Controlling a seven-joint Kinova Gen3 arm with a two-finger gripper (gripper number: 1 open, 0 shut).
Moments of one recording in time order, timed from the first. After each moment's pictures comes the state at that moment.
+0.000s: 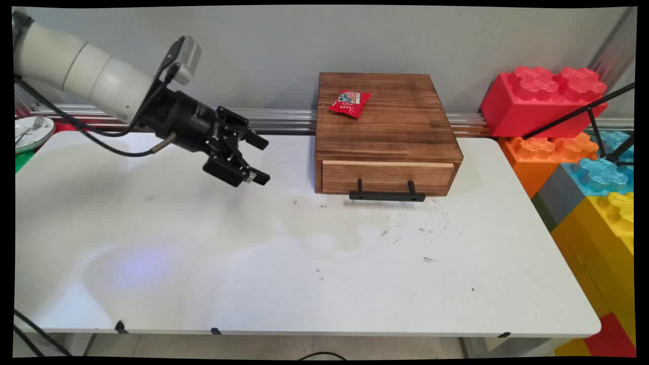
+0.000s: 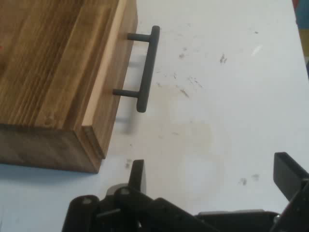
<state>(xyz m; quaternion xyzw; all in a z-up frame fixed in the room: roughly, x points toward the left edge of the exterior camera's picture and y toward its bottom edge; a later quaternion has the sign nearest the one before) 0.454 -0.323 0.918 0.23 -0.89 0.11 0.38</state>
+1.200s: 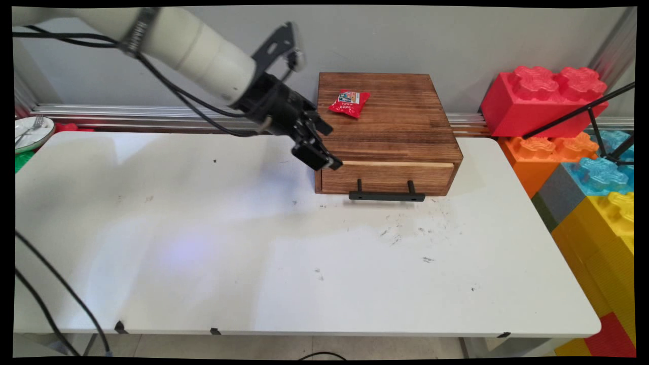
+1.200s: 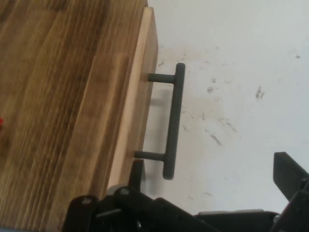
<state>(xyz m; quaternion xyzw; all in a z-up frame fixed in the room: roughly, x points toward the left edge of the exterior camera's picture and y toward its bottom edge) 0.336 -0.401 0.932 0.23 -0.91 0.14 0.33</state>
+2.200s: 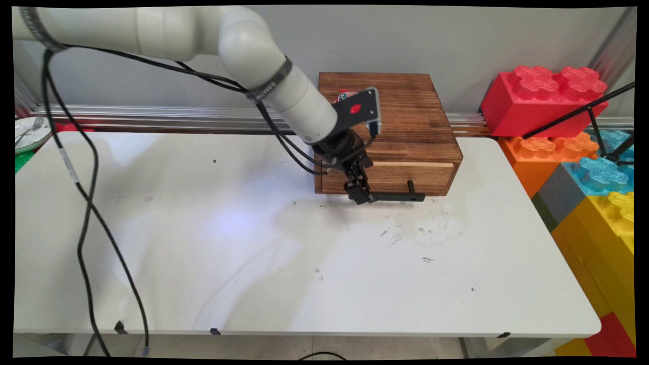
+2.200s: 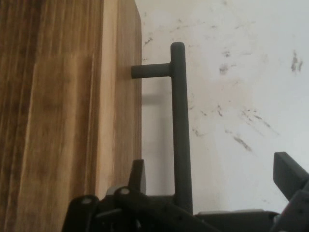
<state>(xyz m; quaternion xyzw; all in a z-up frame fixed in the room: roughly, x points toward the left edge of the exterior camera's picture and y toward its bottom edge) 0.238 -0.472 0.847 0.15 -0.95 0.13 0.25</state>
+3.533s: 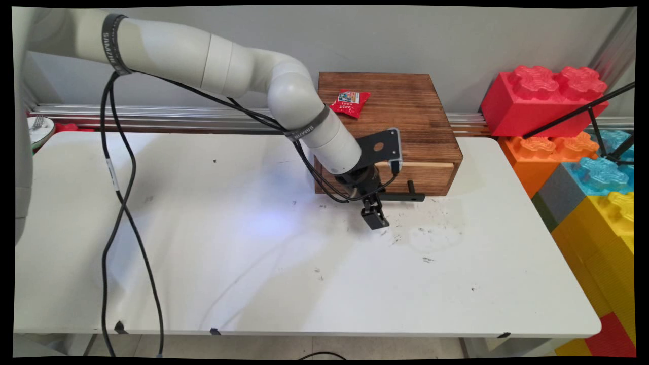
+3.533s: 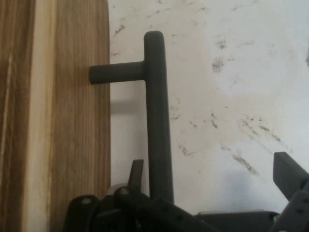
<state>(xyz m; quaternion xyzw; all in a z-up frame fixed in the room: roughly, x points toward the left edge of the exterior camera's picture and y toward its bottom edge) 0.196 -0.488 0.779 0.14 -0.96 0.11 0.23</state>
